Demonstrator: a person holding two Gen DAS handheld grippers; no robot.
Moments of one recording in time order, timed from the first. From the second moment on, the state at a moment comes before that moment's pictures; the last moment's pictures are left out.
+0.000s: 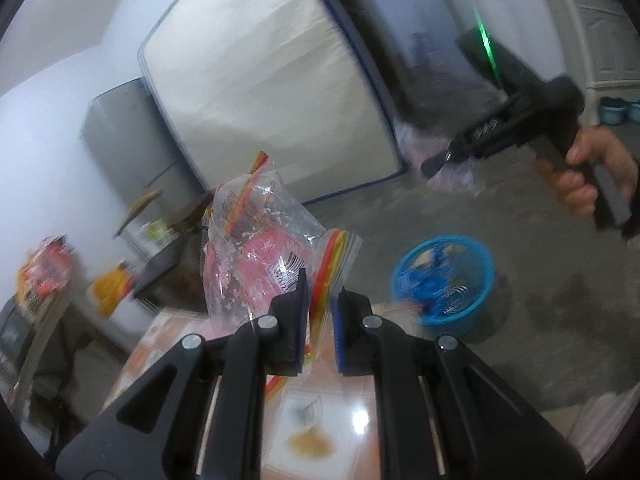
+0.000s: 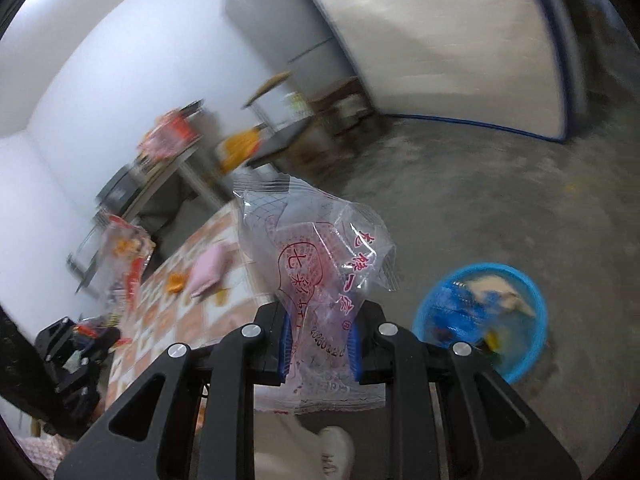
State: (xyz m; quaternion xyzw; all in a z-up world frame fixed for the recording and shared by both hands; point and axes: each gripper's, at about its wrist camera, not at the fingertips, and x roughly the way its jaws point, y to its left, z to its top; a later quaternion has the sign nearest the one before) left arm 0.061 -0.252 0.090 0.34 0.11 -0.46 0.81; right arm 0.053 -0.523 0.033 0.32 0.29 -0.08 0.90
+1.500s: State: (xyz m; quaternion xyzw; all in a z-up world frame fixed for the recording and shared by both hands) left arm 0.071 -0.498 -0.179 0.38 0.23 -0.51 0.73; right arm 0.056 -0.659 -0.166 0.45 0.37 -0.13 0.80
